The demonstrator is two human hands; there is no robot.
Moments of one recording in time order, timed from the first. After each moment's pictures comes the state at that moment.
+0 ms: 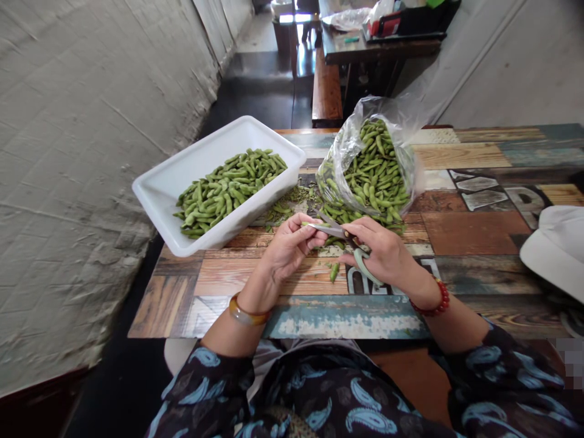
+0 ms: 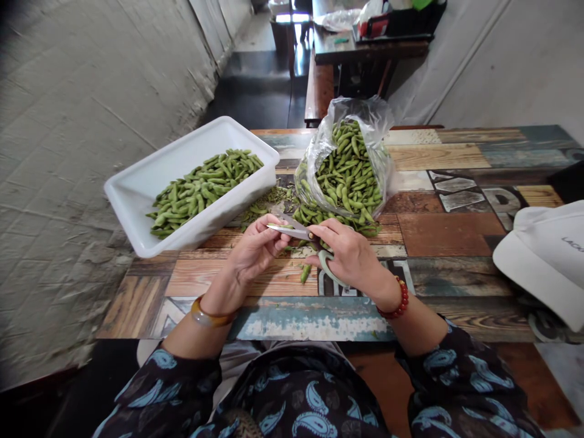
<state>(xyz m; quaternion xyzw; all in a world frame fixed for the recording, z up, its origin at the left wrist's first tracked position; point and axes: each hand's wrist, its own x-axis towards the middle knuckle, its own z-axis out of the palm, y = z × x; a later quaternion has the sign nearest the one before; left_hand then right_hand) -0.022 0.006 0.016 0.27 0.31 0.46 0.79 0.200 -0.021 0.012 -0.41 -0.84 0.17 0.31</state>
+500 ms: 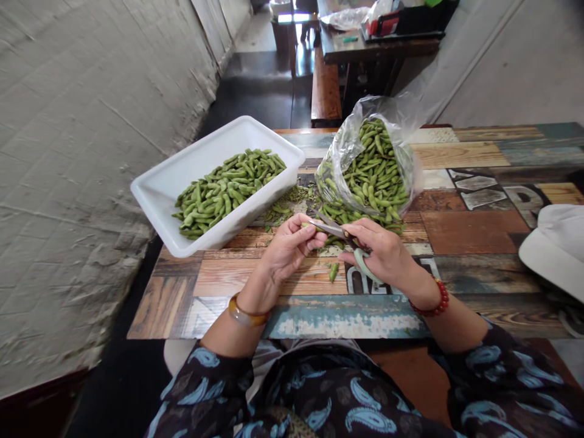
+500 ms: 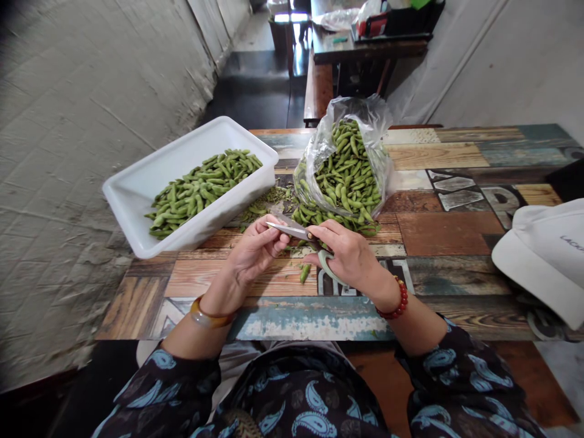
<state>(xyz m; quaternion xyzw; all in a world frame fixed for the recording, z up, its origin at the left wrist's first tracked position) -0.020 0.004 0.018 0.27 0.32 0.45 0.79 0.201 -0.021 0.008 -0.39 -0.84 0.17 0.33</state>
